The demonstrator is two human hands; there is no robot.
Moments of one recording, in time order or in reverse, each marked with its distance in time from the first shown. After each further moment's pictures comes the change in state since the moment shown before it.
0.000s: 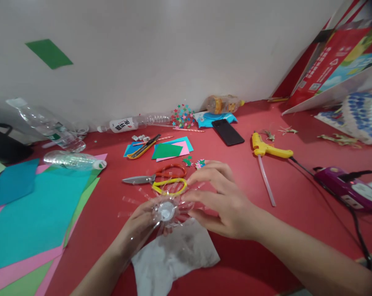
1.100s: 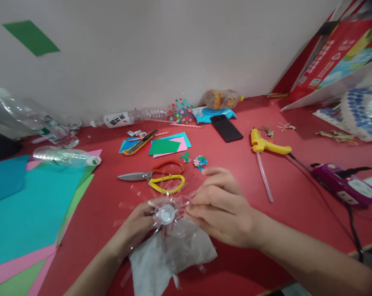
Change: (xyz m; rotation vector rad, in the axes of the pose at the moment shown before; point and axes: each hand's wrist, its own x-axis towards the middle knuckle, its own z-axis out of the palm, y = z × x) left_hand 0.006 -0.003 0.003 0.026 -0.048 -0.121; right_hand -0.003 -0.009 0.008 -0.053 0.198 -0.095
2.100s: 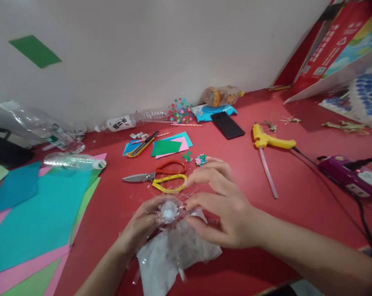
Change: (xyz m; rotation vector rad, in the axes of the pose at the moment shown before) left_hand -0.005 0.008 0.007 -0.007 0.088 0.041; right_hand 0.004 -0.008 -0.004 0.097 -0.065 0.171
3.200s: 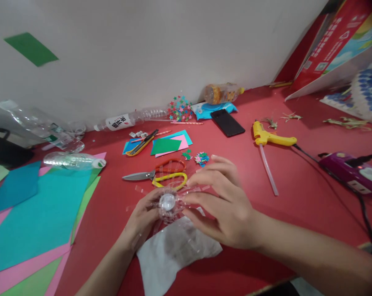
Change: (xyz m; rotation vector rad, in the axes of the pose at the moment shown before) left_hand 0.007 -0.009 -0.005 0.051 0.090 0.098; right_hand -0.005 -0.004 0.006 -0.125 0.097 -0.021
